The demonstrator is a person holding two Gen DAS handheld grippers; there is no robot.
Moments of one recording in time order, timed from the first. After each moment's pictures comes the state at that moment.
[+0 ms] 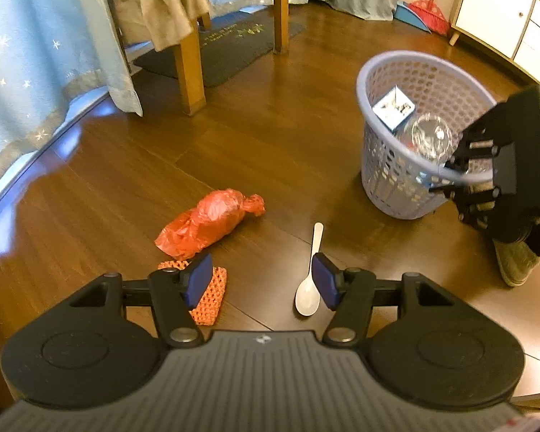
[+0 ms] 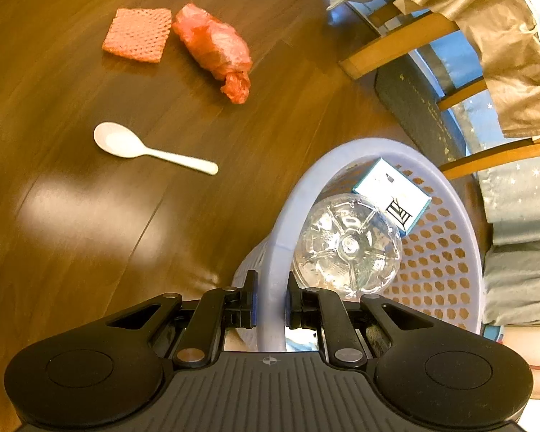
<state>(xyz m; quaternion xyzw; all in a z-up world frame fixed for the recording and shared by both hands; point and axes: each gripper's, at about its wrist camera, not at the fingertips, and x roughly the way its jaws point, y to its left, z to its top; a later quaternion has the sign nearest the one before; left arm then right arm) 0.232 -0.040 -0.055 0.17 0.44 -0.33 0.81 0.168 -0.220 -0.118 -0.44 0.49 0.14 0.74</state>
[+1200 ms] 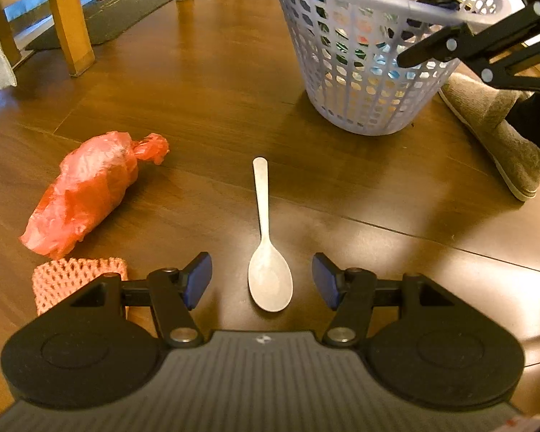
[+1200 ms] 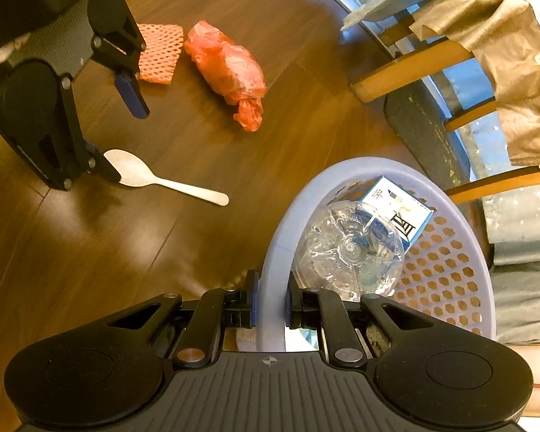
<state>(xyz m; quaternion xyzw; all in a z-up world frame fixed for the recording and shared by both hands) 0.228 -0.086 -0.210 0.22 0.44 -0.46 0.74 0.180 -0.190 -0.129 -0.45 0.48 0.16 0.74</state>
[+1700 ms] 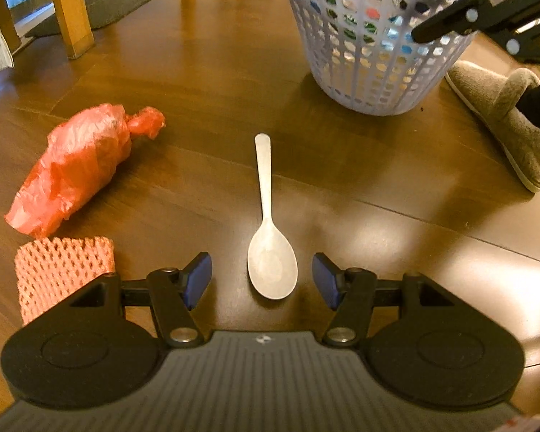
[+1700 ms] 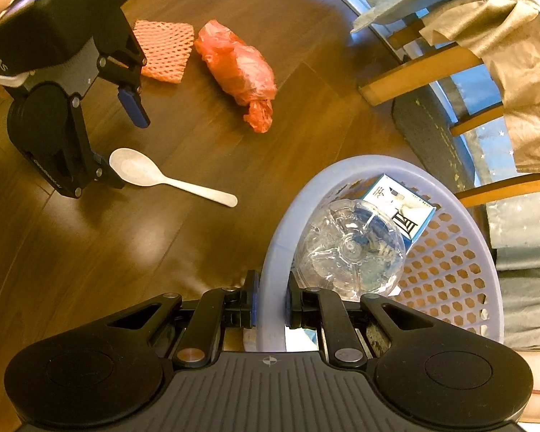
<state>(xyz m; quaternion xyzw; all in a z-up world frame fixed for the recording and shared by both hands) 0.226 -0.084 -0.234 0.22 0.45 -0.45 0.74 0.178 -0.184 -0.133 -0.46 0.48 0.17 0.73</state>
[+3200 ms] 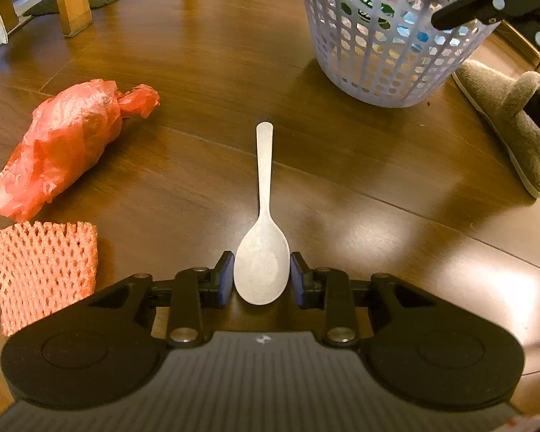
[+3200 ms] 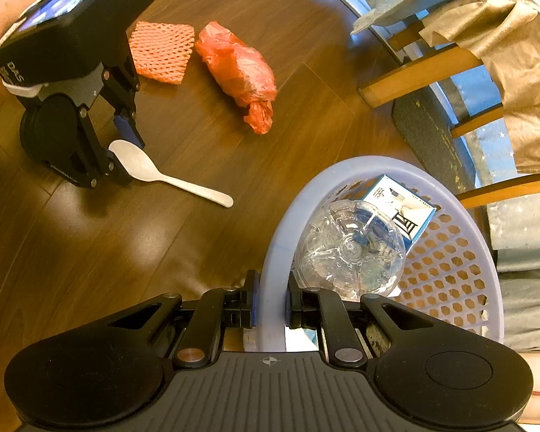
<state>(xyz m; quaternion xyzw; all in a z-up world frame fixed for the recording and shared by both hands) 0.232 -0.089 -0.244 0.20 0.48 -0.45 0.73 0.178 -0.185 -0.131 -0.46 0.48 0.17 0.73</state>
